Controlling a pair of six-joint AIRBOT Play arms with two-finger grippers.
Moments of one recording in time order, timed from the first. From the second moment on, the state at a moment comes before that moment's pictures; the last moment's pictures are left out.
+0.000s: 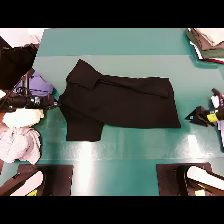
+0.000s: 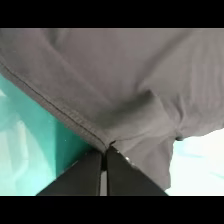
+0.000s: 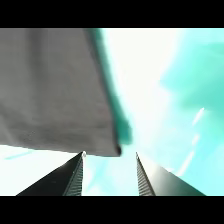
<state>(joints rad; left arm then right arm) 0.20 -1.04 0.85 0.86 -1.13 -1.17 -0.64 -1.26 0.84 -1.08 1.40 1.19</state>
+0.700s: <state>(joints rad) 0.20 -1.05 0.88 0.86 -1.17 -1.21 -0.56 -1.42 0.78 -1.01 1.40 1.11</state>
